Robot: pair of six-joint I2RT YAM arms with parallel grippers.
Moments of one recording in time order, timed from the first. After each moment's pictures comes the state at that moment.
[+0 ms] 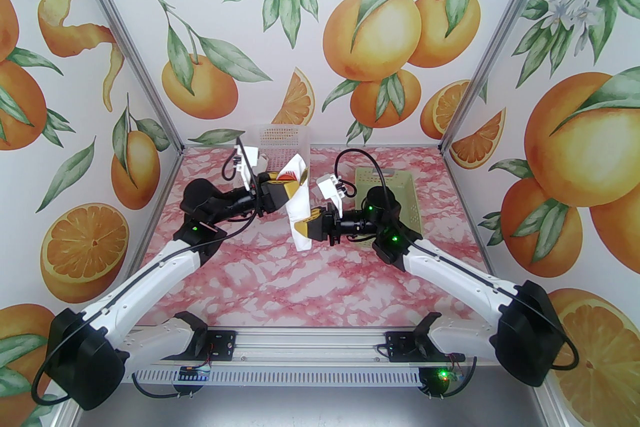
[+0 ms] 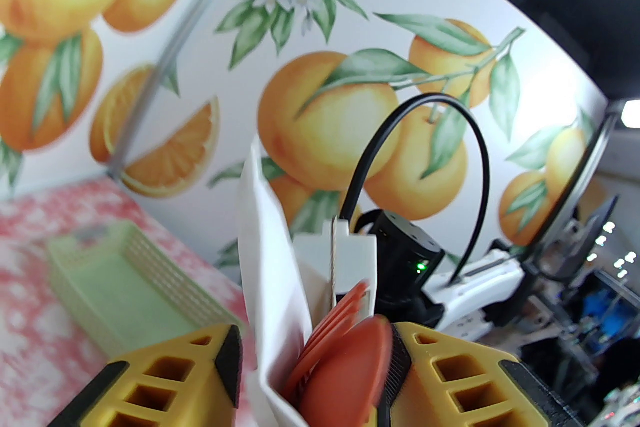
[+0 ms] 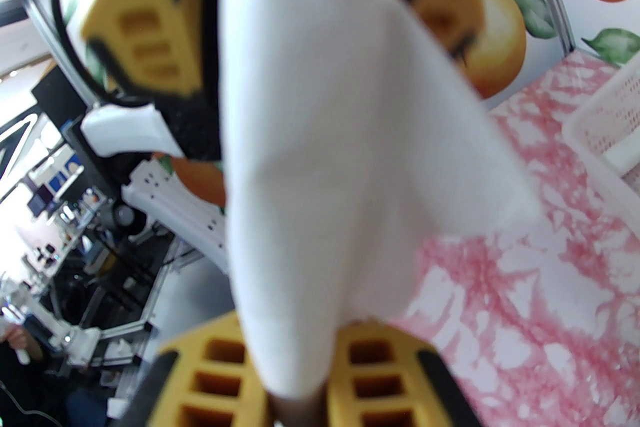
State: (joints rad) left arm -0.44 1.11 0.85 0.58 0.77 -0.81; right arm 0.66 1.25 0.82 0.40 -0.93 0.55
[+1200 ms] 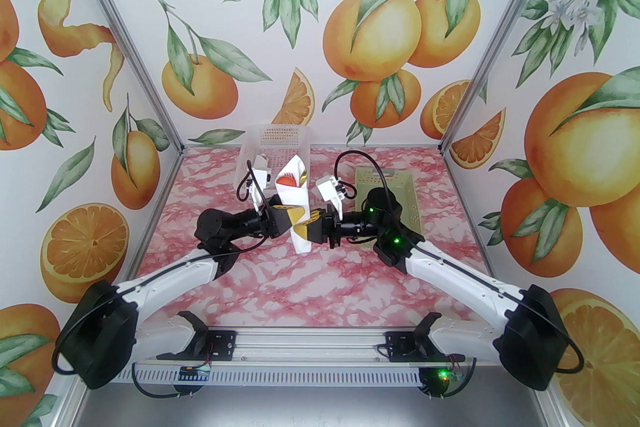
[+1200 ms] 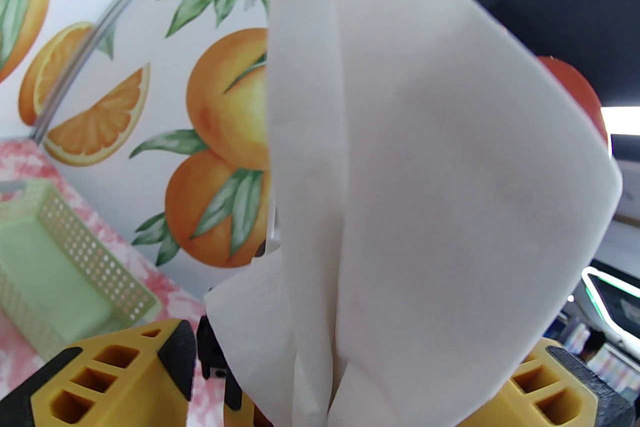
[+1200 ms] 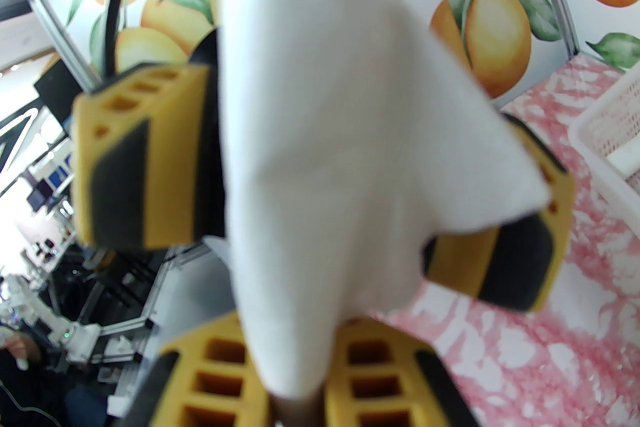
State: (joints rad) left arm -0.58 1.30 0.61 1.22 0.79 -1.13; right arm 0.68 1.24 0.82 0.40 -0.92 0.55
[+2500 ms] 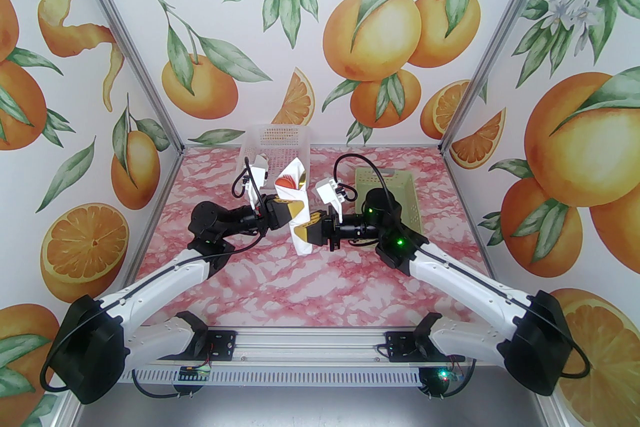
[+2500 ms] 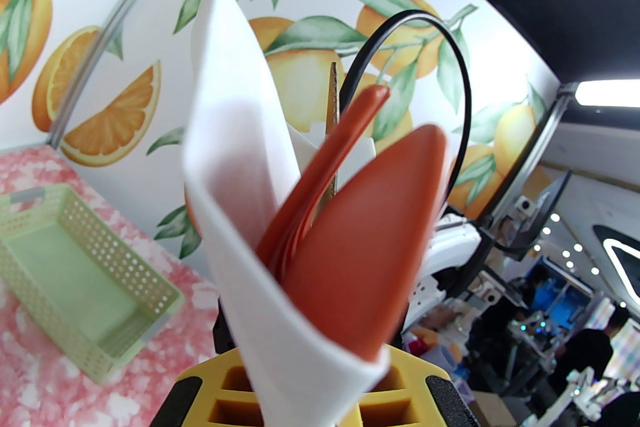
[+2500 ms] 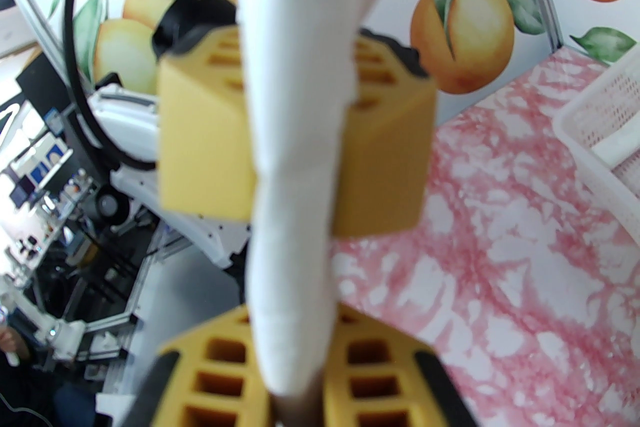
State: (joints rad) left arm -0.54 1.17 0.67 0.88 0.84 -0.94; right arm 0.69 1.20 0.84 0.26 -0.86 0.46
